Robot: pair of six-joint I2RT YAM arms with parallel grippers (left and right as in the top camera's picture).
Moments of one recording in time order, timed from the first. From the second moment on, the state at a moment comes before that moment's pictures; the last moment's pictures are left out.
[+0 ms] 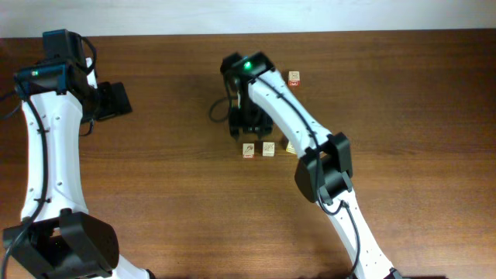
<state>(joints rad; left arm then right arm) 0.20 1.77 1.78 -1.25 -0.09 -0.14 0.55 2.63 2.64 -1.64 -0.18 0.44</state>
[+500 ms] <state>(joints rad) 0.20 1.77 1.78 -1.22 -0.01 -0.14 0.50 2.54 2.73 -1.18 0.06 0.22</state>
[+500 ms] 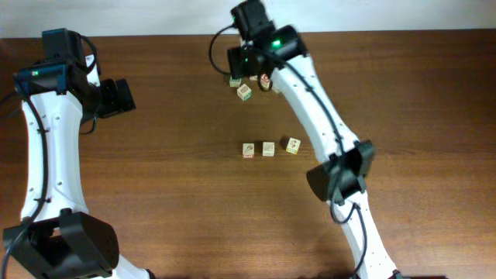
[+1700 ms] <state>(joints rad) 0.19 1.77 1.78 -1.23 -0.01 -0.14 0.69 2.53 2.26 -1.34 -0.08 0.52</state>
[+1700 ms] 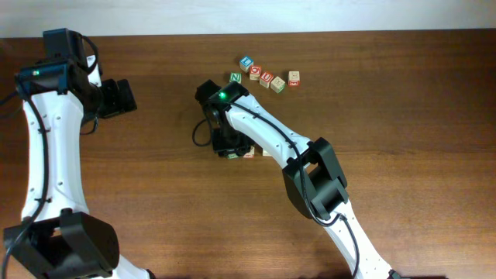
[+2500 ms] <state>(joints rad) 0.14 1.45 2.00 -1.61 0.00 -0.30 0.25 1.55 2.06 -1.64 -0.07 0.35</state>
